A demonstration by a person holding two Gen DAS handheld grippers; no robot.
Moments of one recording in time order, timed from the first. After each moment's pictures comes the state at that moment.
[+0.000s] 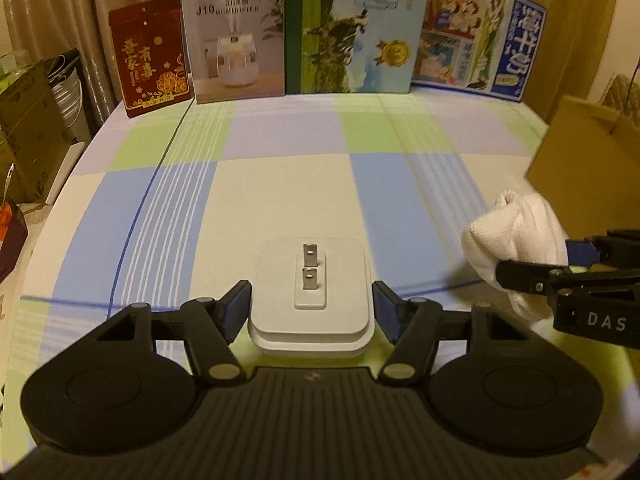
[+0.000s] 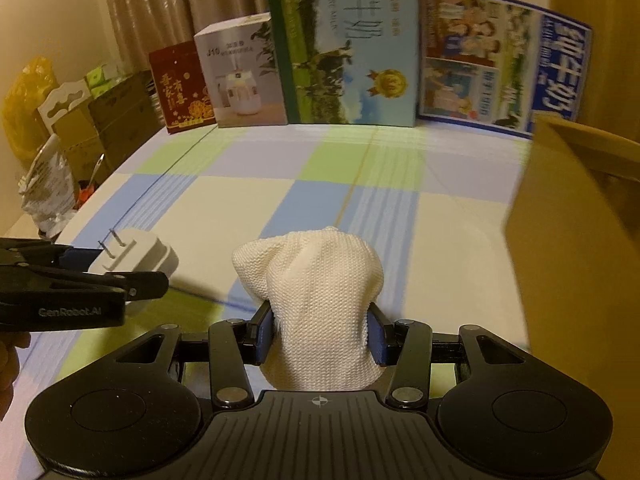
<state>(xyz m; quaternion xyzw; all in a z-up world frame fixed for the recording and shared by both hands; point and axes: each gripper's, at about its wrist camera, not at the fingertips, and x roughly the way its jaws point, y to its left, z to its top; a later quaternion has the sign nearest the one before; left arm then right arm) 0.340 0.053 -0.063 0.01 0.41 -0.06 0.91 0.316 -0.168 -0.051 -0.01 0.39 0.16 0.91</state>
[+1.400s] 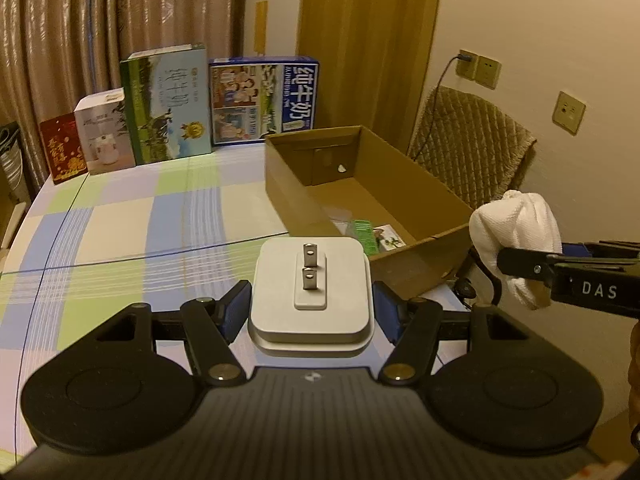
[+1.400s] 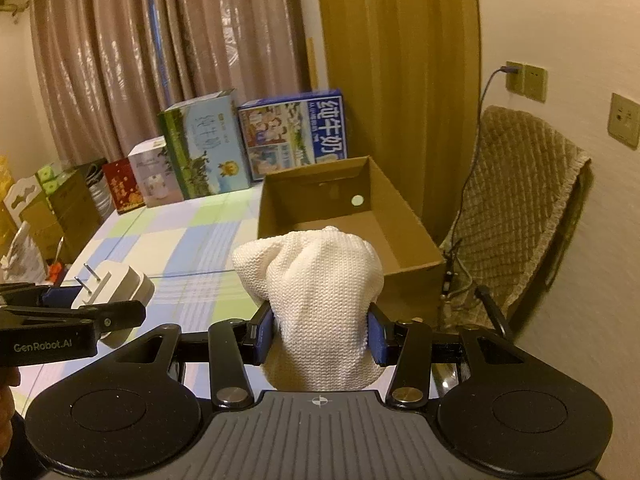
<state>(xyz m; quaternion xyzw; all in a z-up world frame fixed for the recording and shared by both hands) 0.063 -0.154 0.084 0.03 0.33 -0.18 0.93 0.016 -0.375 0.097 0.06 0.31 0.03 0.95</state>
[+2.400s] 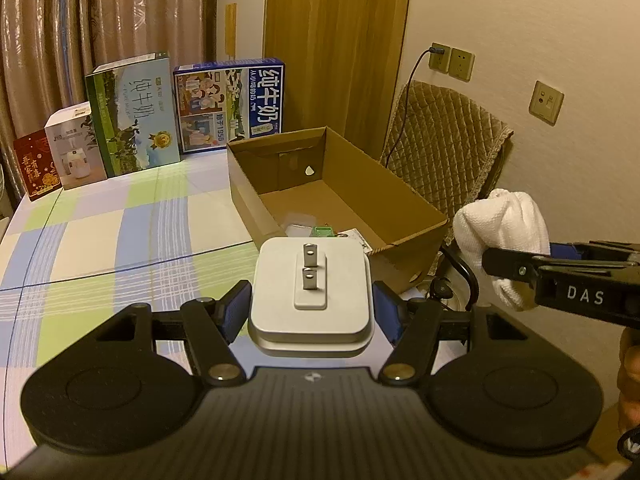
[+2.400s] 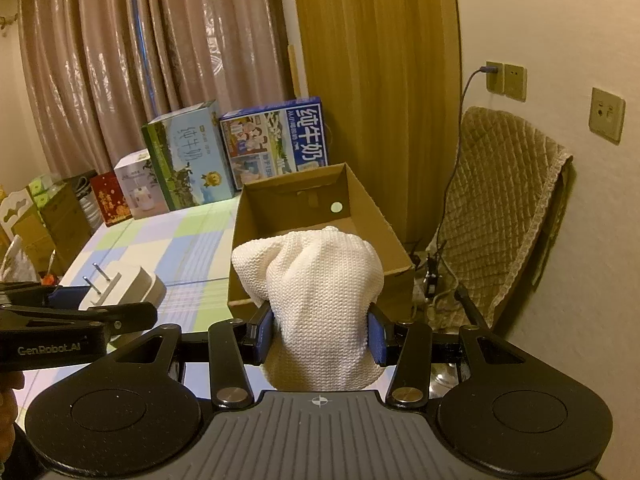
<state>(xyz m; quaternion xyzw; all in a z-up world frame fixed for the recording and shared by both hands) 0.066 -0.196 0.087 0.04 0.33 -0.21 0.92 0.019 -0.405 0.105 0.06 0.30 0.02 0.95</state>
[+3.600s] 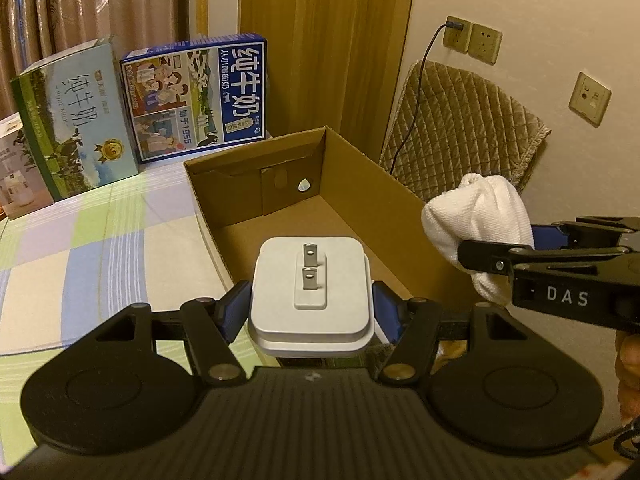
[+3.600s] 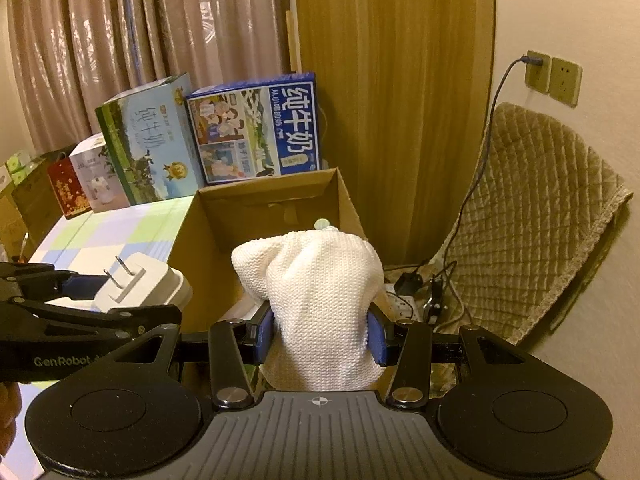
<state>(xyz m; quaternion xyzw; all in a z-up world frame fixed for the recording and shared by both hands) 0.239 -0.264 0.048 0.06 0.37 -0.23 0.90 0.200 -0.443 0.069 0.04 0.34 0.03 0.94</state>
